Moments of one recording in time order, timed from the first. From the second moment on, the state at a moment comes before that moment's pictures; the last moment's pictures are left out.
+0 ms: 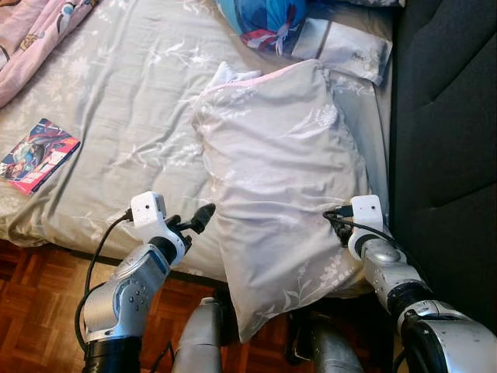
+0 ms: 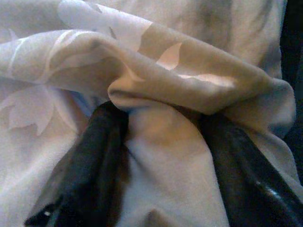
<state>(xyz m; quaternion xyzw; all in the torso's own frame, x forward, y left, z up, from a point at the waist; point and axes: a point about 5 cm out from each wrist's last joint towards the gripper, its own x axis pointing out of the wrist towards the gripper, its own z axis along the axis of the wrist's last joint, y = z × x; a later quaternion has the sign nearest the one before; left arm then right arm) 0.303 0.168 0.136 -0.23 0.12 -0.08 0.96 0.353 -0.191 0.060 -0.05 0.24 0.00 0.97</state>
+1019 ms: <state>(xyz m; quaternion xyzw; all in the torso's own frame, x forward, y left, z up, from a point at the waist) 0.341 0.158 0.076 -0.19 0.17 -0.13 0.96 0.355 -0.188 0.064 -0.05 0.23 0.02 0.97</state>
